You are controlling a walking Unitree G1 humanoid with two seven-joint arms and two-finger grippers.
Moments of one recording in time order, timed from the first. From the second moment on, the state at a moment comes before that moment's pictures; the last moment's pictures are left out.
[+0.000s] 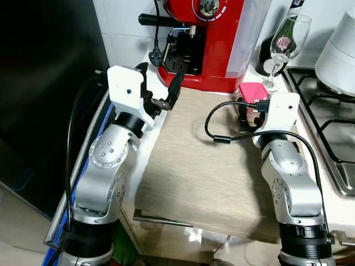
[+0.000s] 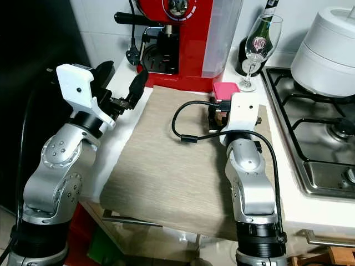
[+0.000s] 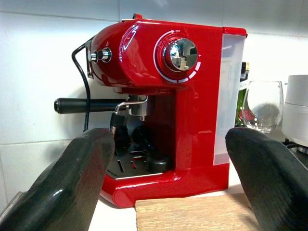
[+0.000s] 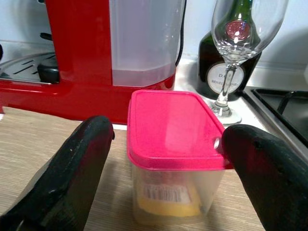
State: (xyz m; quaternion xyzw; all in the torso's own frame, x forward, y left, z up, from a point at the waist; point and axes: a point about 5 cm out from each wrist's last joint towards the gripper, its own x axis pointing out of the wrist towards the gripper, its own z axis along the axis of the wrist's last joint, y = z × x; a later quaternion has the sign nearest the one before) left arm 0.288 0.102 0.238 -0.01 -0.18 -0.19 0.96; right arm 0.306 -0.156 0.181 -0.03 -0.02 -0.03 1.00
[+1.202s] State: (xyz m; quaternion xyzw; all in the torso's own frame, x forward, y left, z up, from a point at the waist) left arm 0.288 0.102 0.239 -0.02 -0.18 -0.19 0.96; right arm 0.313 -0.157 0.190 -0.08 -0.06 -0.05 0.99
